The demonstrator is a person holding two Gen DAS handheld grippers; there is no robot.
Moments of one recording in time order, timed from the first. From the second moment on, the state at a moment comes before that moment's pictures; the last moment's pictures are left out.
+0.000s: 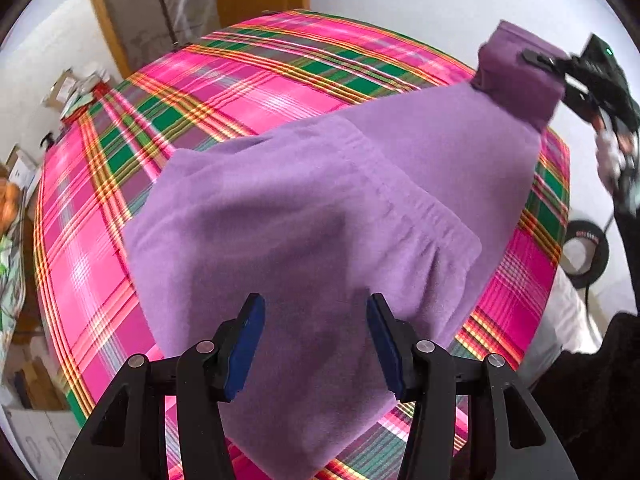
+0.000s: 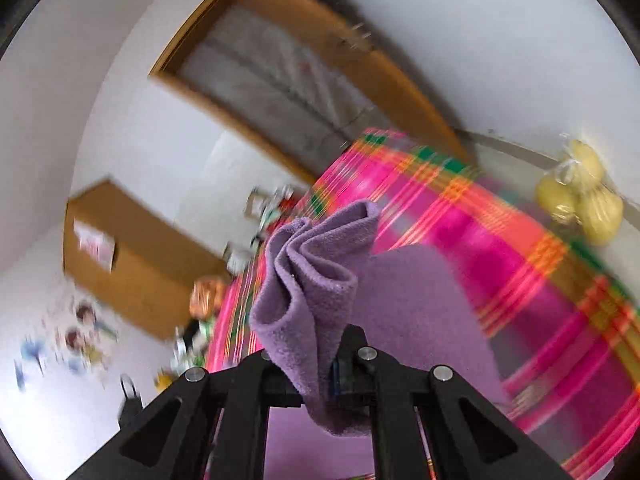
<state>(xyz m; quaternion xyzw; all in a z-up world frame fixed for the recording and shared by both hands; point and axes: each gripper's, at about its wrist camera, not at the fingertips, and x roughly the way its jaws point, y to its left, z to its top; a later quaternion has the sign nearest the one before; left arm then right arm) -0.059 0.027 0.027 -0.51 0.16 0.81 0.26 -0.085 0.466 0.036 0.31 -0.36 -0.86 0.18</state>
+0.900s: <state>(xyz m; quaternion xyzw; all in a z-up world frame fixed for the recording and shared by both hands) -0.056 -0.005 0.031 -0.51 0.13 0.82 0.23 -0.095 0.286 -0.014 0.42 -0.18 -0.86 0.24</state>
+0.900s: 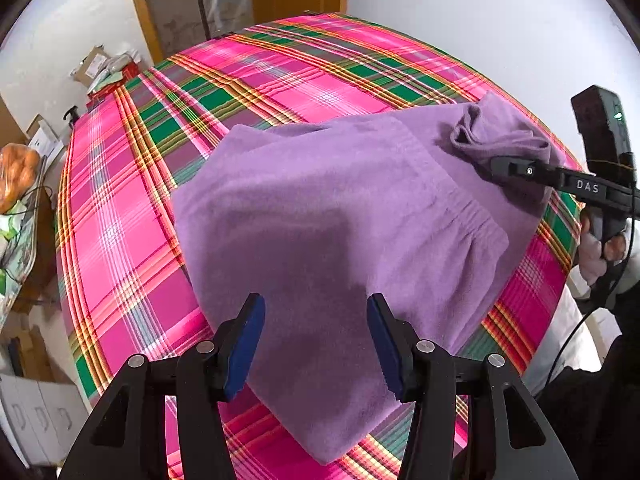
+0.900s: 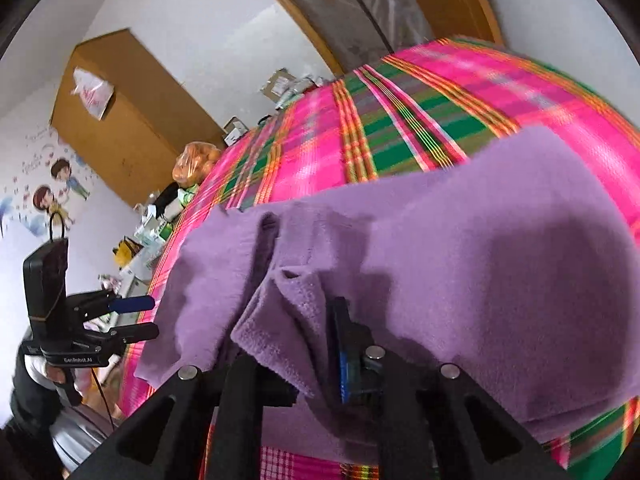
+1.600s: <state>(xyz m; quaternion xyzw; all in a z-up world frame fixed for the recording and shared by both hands) -0.055 -0.005 0.032 -0.51 0.13 0.82 0.23 -0.082 0.242 -0.010 0.43 -0.09 -0.86 0.26</state>
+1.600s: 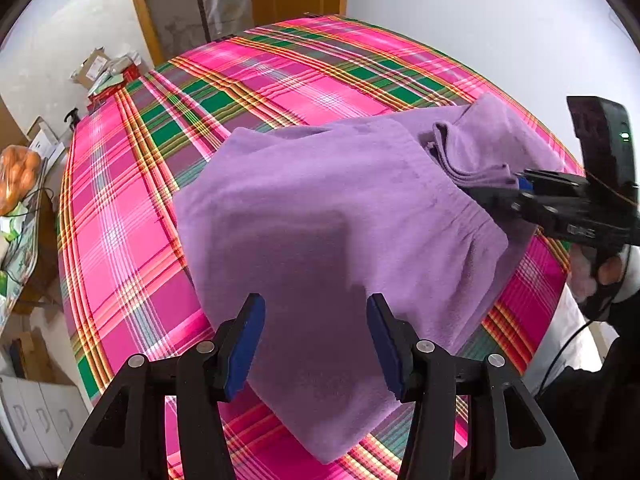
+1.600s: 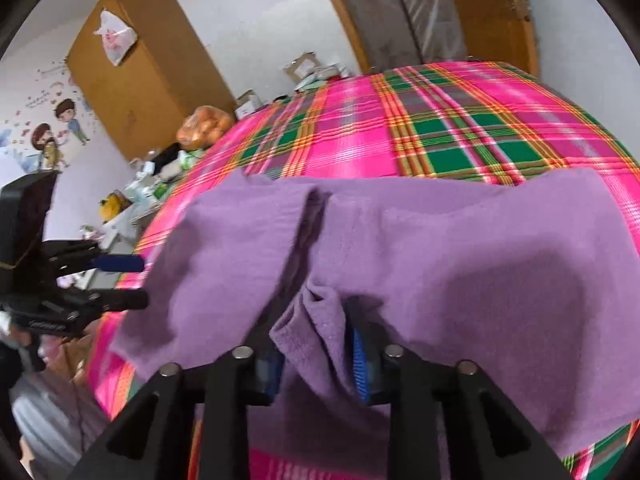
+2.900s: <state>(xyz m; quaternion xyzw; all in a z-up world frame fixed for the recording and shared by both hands) -0.057 0.007 0.023 -0.52 0.14 0.81 0.23 -0.053 0.405 -0.026 0.39 -0.26 -0.87 0.16</state>
